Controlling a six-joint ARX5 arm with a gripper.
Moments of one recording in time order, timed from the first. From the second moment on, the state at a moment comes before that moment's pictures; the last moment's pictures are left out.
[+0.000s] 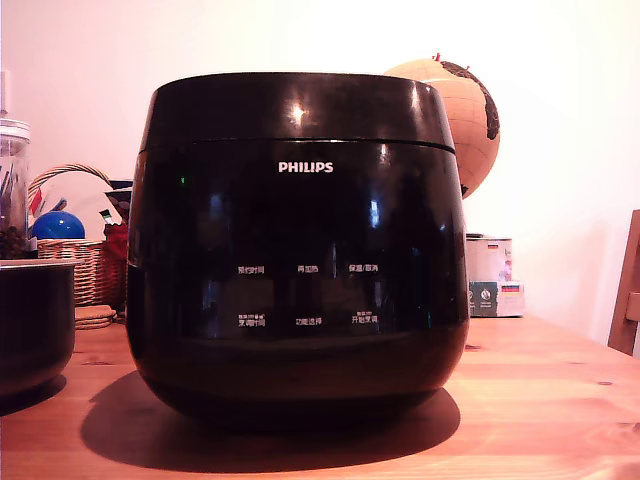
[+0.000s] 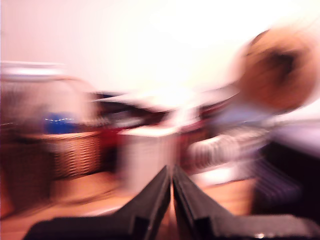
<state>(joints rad) 0.04 0.00 0.01 0.20 0.41 -0.22</state>
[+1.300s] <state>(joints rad) -0.55 0.87 0.50 0.34 0.63 -0.07</state>
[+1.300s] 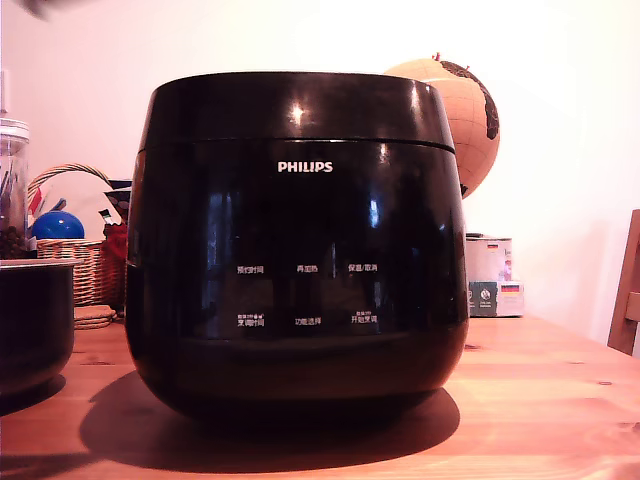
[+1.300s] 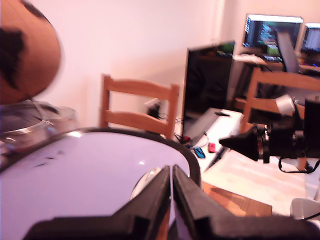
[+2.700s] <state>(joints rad) -0.73 1.15 0.74 0.06 0.29 0.11</state>
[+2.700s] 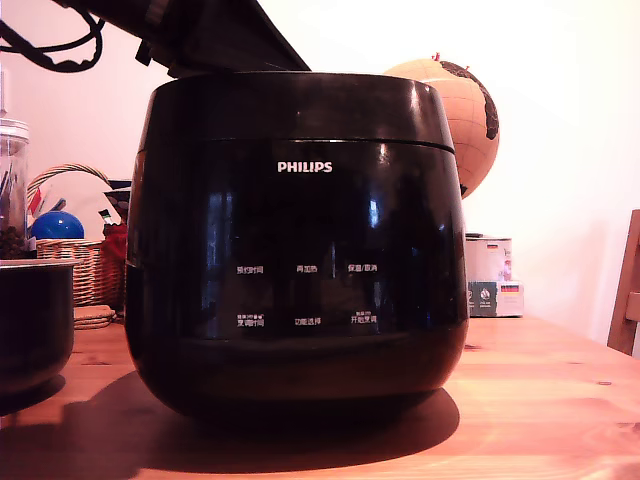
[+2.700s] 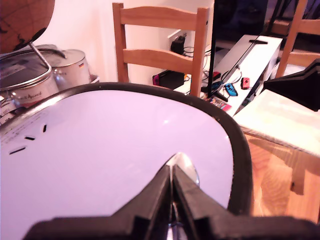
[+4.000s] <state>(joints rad) -0.73 1.13 0.74 0.14 0.18 0.13</state>
